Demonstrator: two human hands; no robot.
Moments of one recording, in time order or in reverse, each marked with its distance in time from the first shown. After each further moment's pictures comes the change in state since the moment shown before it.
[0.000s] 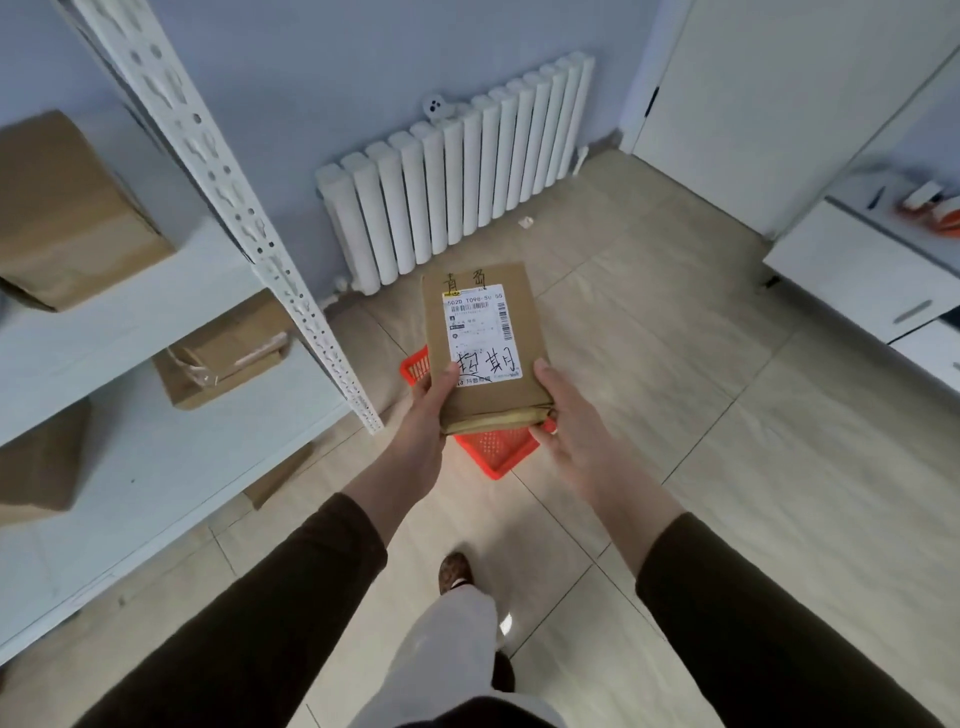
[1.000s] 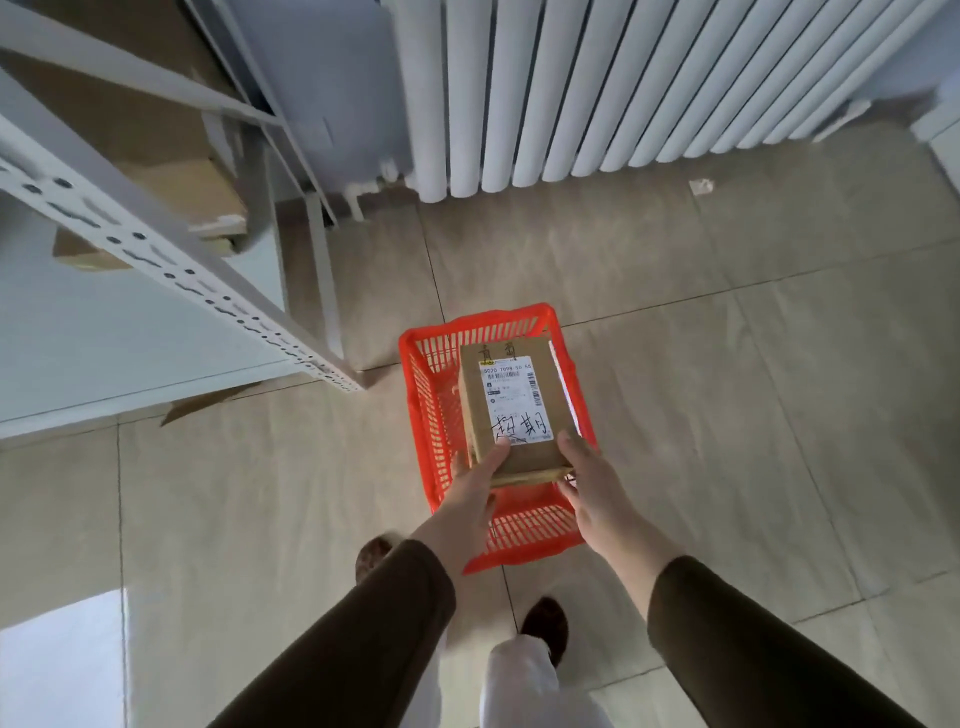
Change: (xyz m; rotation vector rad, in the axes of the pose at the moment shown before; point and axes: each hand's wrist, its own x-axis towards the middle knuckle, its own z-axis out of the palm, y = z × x) left_hand 0.390 -0.204 0.010 -0.516 0.509 -0.423; right_hand 0.477 0.077 -0.101 -0.526 -0.099 0.339
